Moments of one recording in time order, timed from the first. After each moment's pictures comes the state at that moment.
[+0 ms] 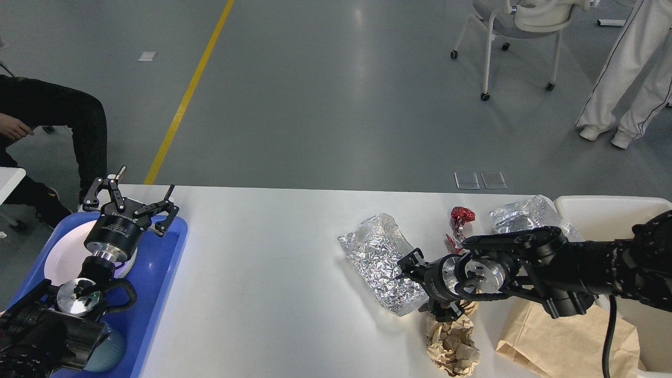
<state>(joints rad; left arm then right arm) -0.55 0.23 -1.23 -0.33 -0.16 -0.76 0.01 1.14 -0.22 -0.55 1.00 0.28 0.02 -0.29</state>
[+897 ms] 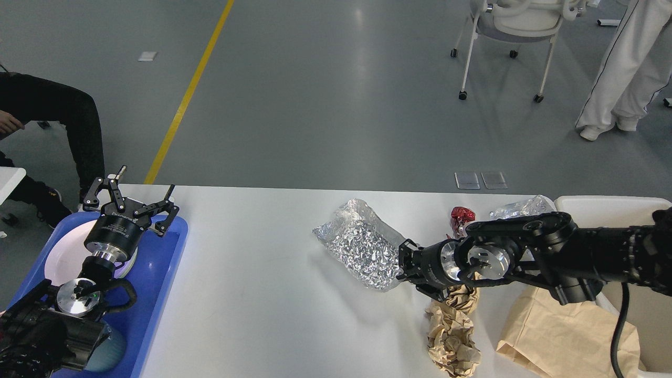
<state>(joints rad) -0.55 0.23 -1.23 -0.33 -0.16 -0.76 0.01 1.24 -0.32 -0.49 1.11 0.22 0.05 -0.28</state>
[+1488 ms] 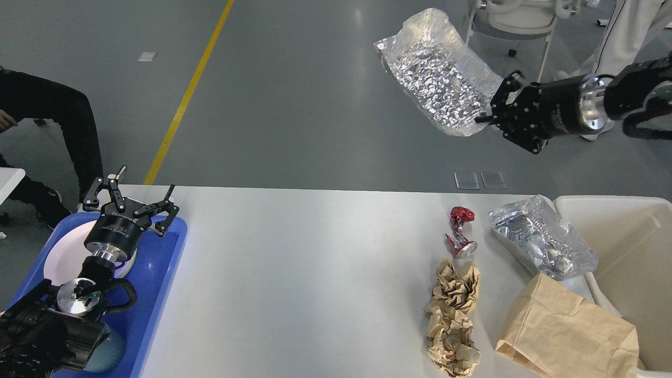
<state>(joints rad) -0.55 0.23 -1.23 -0.33 -0.16 -0.76 0.01 1.72 -0.82 -0.49 1.15 0.22 0.41 -0.28</state>
